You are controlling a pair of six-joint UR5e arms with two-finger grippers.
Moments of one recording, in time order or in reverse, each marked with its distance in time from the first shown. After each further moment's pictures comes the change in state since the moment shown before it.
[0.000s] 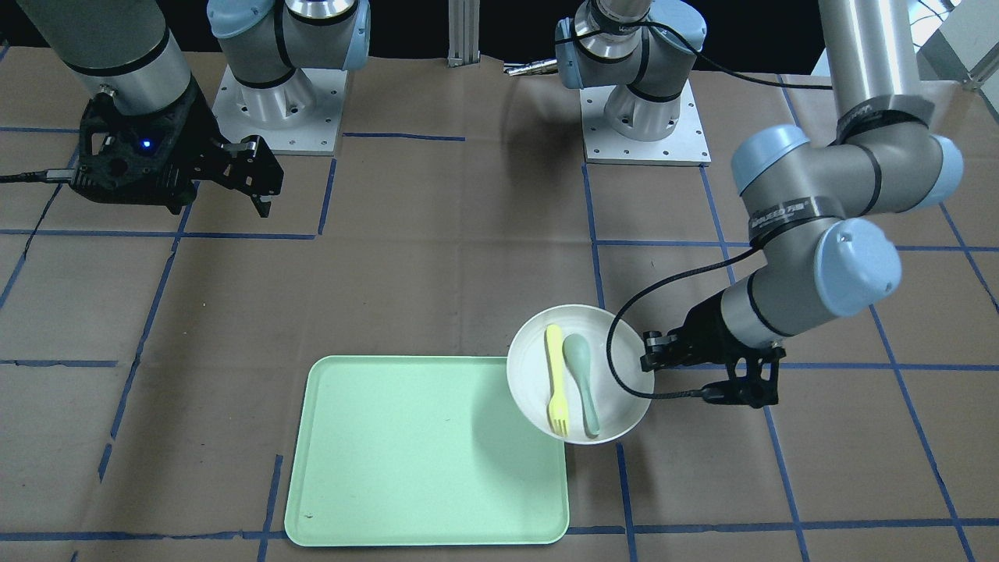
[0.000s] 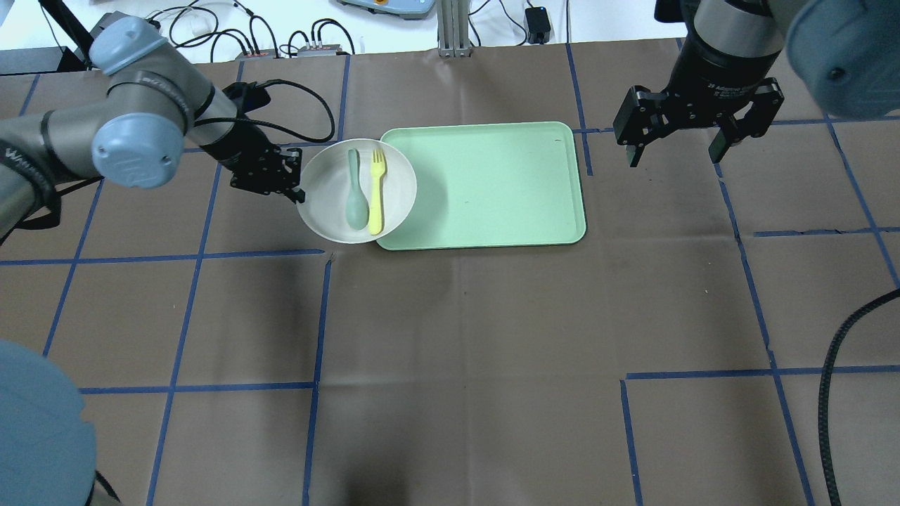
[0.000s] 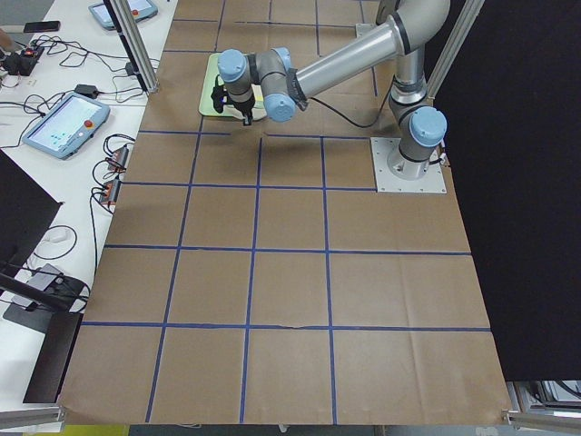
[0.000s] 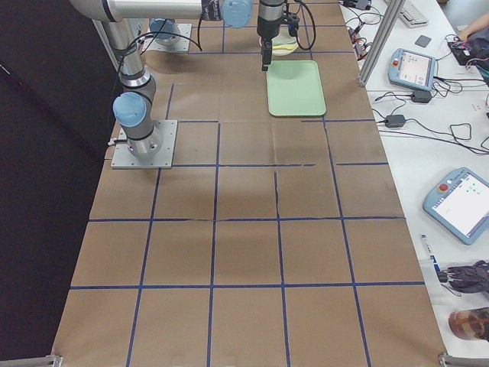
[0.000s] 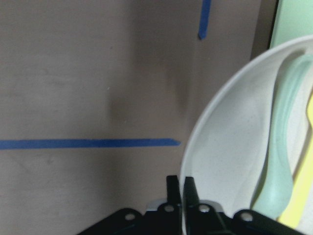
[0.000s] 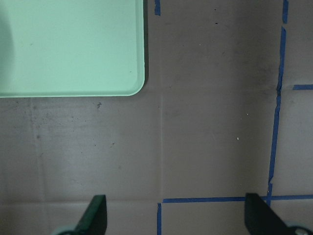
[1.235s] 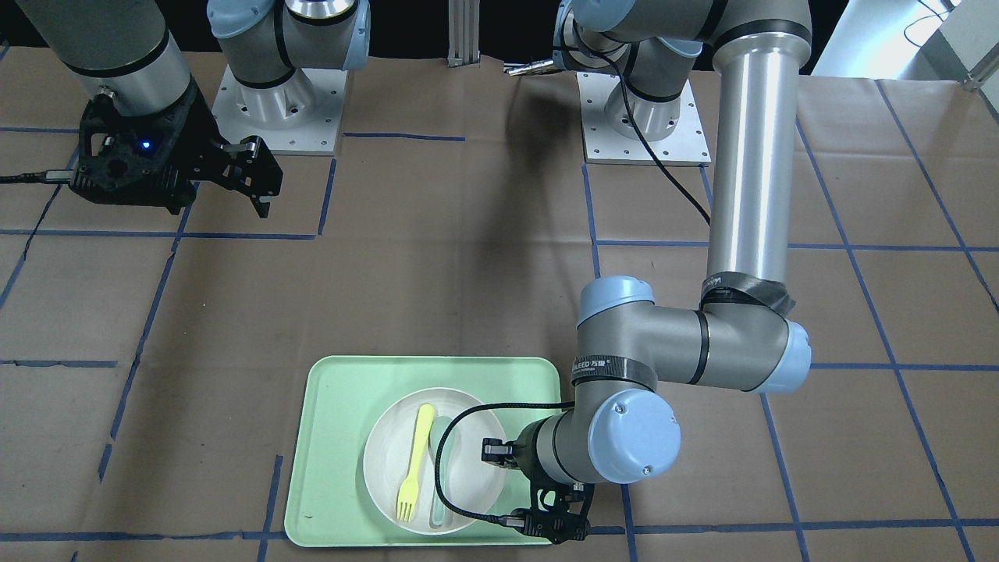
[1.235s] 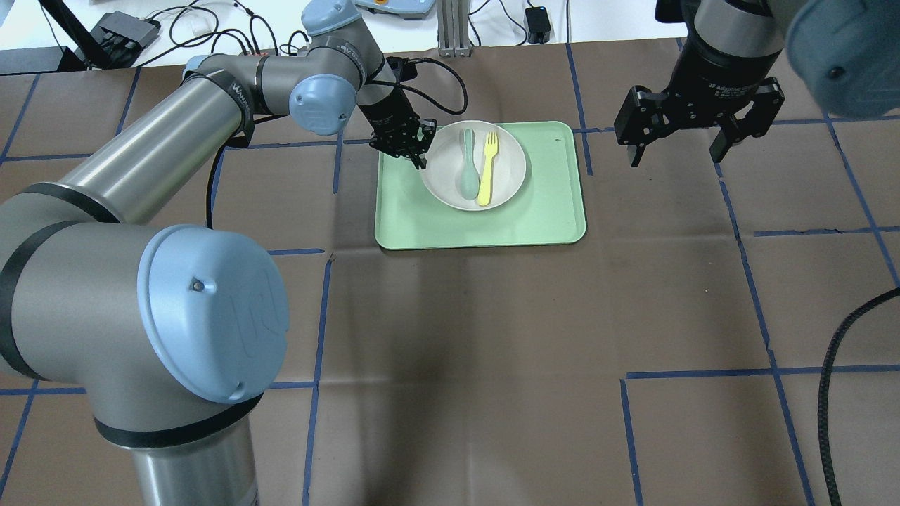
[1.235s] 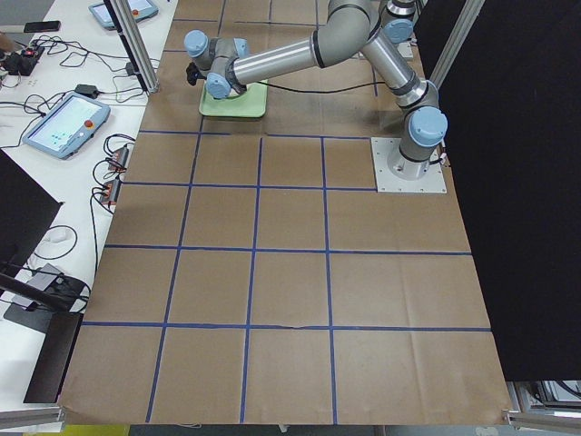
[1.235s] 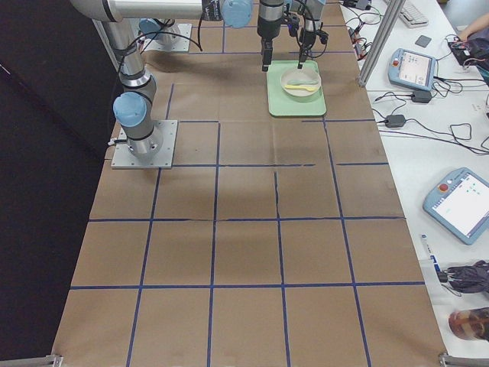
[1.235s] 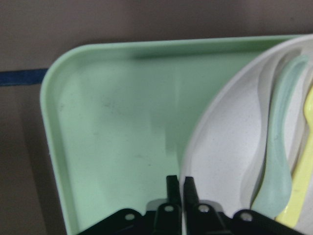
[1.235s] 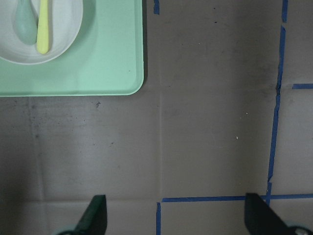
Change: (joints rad) left arm -0.252 -0.374 0.419 -0.029 -0.006 -0.108; right arm -0.001 0.000 0.002 0.002 -0.002 0.000
